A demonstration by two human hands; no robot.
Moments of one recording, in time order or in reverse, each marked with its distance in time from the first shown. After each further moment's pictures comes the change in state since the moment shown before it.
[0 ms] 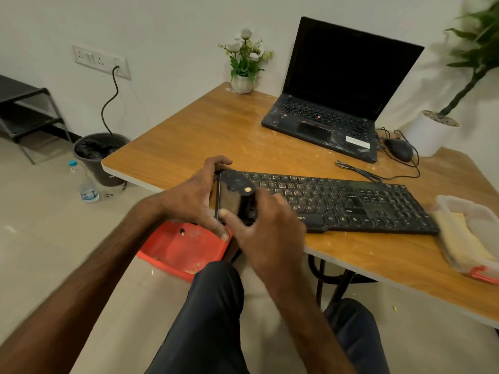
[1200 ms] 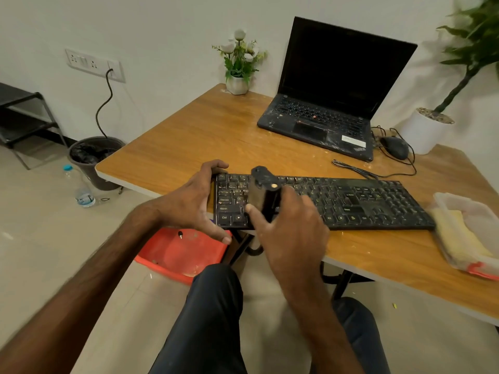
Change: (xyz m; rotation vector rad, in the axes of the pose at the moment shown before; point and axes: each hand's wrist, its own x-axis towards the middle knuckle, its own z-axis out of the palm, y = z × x) left_hand 0.004 -0.005 0.004 0.089 0.026 -0.001; right_hand 0.007 0.016 -0.018 -0.125 0.013 0.167
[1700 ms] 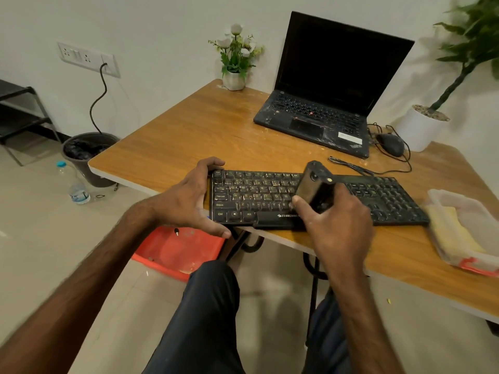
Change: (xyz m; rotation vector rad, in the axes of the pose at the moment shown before) left_hand 0.000 0.002 0.004 -0.002 0.007 -0.006; right_hand 0.025 0.063 -0.020 -0.011 0.051 0.194
